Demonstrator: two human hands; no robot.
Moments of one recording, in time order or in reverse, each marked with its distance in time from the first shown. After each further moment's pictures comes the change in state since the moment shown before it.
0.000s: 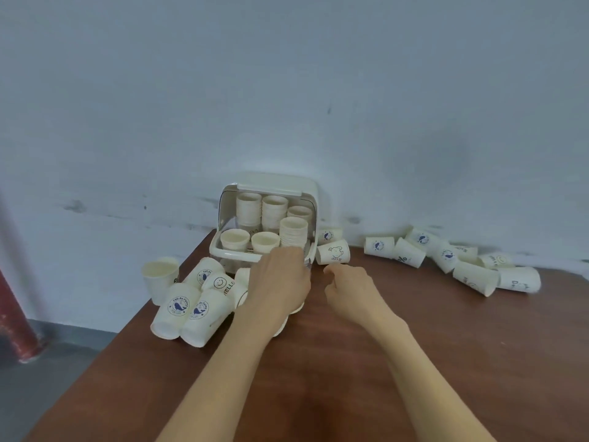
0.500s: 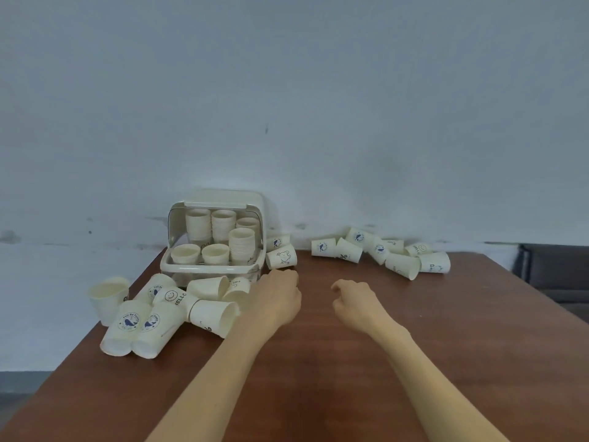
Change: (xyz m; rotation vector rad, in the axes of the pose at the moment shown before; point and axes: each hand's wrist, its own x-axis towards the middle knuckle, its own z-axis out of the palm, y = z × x) left_hand -0.023 0.072 0.030 0.028 -0.172 0.175; right_hand -0.073 0.081 -0.052 -0.028 0.007 0.206
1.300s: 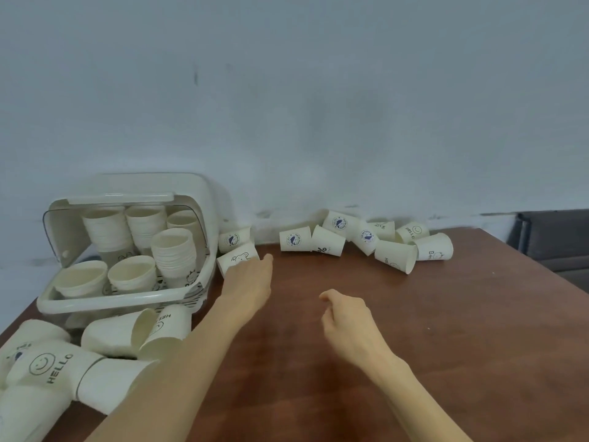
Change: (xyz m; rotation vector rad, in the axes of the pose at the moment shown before) left_hand 0.181 -0.017 0.111 0.270 -0.077 0.085; right_hand 0.101 0.075 0.052 0.116 0.121 0.051
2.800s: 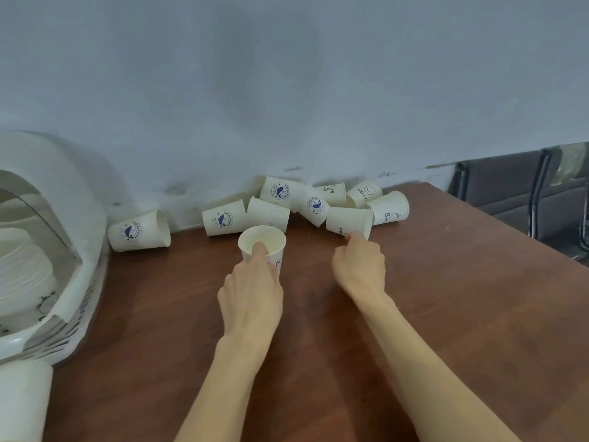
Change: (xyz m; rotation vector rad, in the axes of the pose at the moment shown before) left_hand 0.023 0.107 0.039 -0.543 0.097 -0.082; right_hand 0.100 0.098 -0.015 -0.004 0.356 0.518
